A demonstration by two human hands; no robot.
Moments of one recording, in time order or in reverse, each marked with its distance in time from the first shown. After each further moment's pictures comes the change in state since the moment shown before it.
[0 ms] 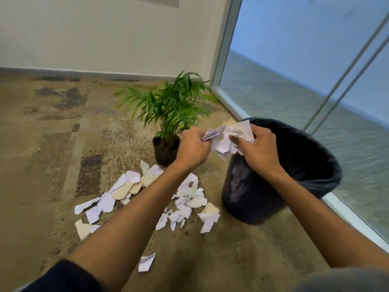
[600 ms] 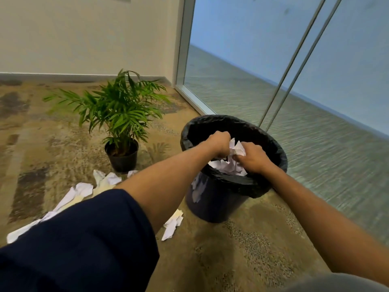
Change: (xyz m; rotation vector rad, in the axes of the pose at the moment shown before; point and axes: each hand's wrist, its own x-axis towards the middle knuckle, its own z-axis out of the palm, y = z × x) left_hand 0.059 0.099 0.168 0.463 -0.700 0.149; right_hand 0.022 0.137 -0.096 -0.581 -0.327 0.339
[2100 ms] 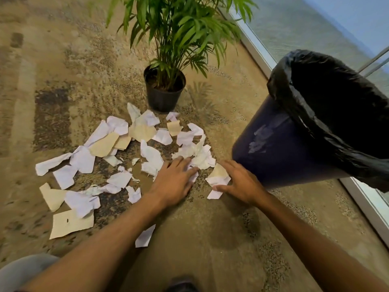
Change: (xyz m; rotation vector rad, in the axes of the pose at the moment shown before) left_hand -0.171 -0.268 0.167 0.167 -0.009 -0.042; right_hand -0.069 -0.070 0.228 -0.144 -0.531 -0.209
